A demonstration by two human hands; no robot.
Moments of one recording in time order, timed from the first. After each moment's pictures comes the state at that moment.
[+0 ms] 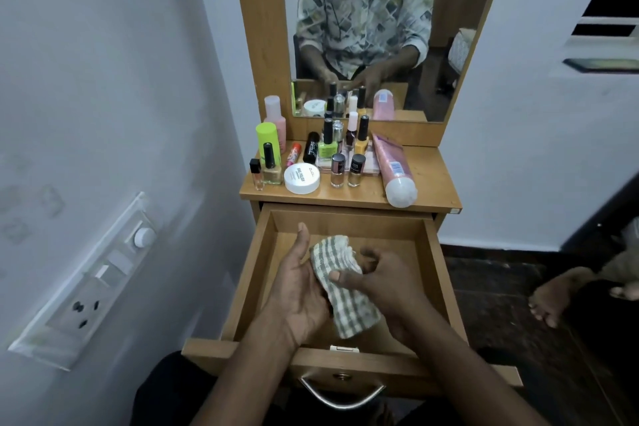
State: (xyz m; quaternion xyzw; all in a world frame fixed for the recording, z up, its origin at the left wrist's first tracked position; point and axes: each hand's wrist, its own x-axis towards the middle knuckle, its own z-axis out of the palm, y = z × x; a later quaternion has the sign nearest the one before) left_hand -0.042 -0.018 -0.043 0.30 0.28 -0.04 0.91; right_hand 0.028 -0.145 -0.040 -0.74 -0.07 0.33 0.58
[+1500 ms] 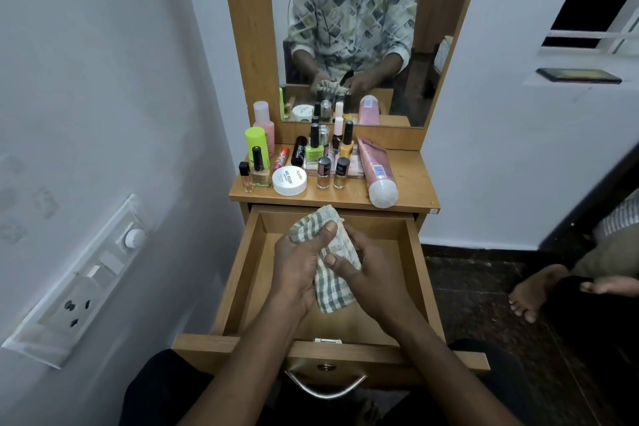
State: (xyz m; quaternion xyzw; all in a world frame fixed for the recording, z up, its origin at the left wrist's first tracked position) left_hand -0.016 -0.034 -0.040 0.43 0.29 0.16 0.84; right_hand 0.023 -0.155 -0.038 -0.76 -0.27 0.18 0.57
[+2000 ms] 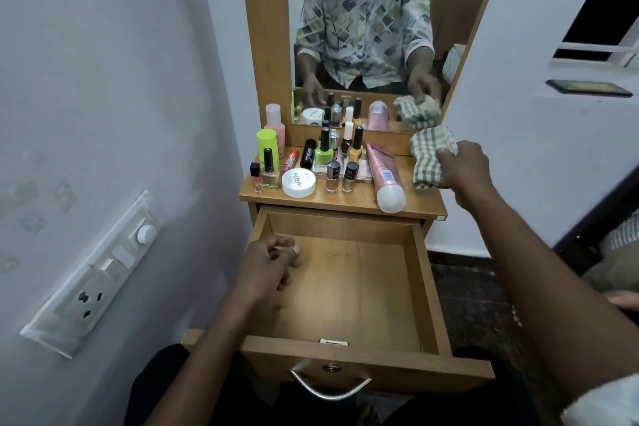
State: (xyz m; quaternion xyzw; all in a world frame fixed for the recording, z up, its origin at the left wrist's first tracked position) left_hand -0.049 0.034 -0.061 0.75 0.28 0.11 0.59; right_hand 0.221 -0.181 0.030 -0.87 -0.03 -0.03 0.48
